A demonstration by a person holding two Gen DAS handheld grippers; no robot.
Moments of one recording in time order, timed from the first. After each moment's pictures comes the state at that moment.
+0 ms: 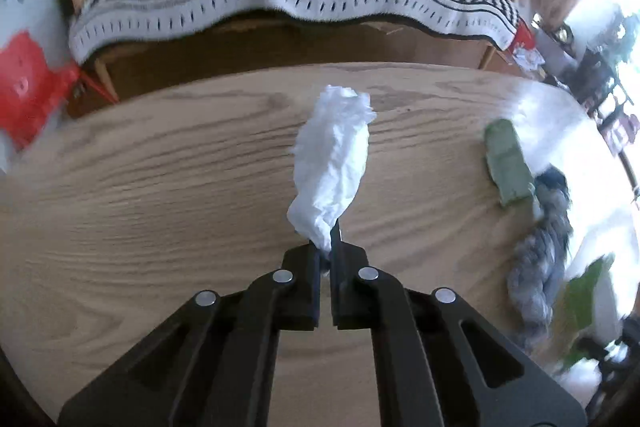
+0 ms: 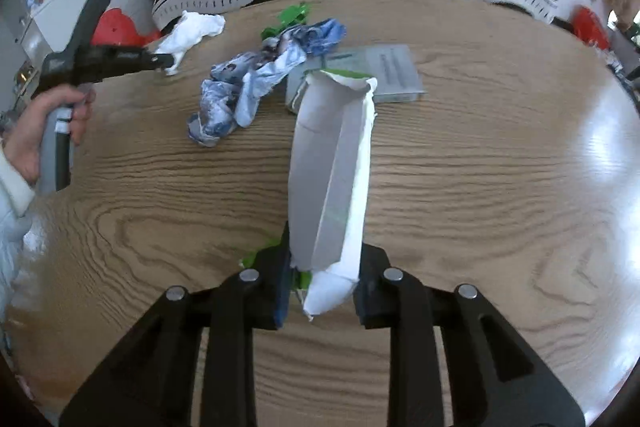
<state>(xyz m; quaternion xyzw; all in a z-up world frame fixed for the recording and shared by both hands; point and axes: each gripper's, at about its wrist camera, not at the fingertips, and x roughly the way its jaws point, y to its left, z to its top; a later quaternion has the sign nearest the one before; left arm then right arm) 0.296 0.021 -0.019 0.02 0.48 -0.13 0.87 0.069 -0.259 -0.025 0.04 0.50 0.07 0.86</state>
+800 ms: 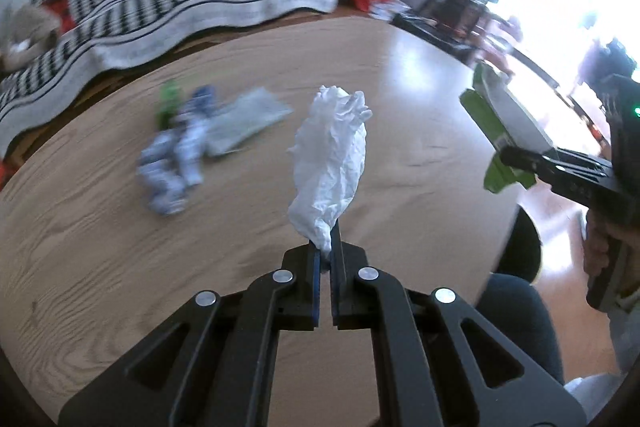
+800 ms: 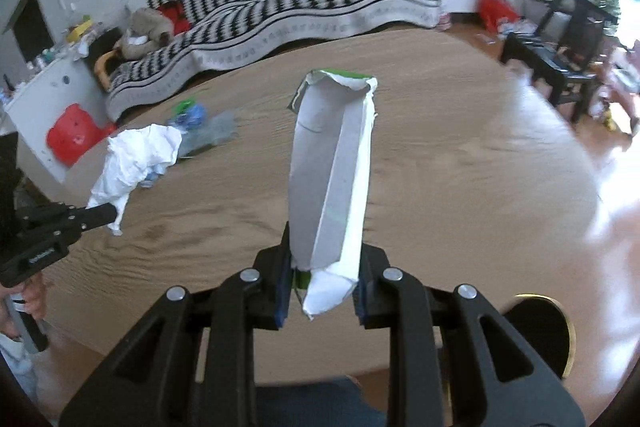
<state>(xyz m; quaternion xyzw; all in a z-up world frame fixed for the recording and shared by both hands) 0.055 -0.169 0.030 0.12 0.43 -0.34 0.82 -0.081 -0.426 0.030 0.13 0.41 -0.07 0.90</state>
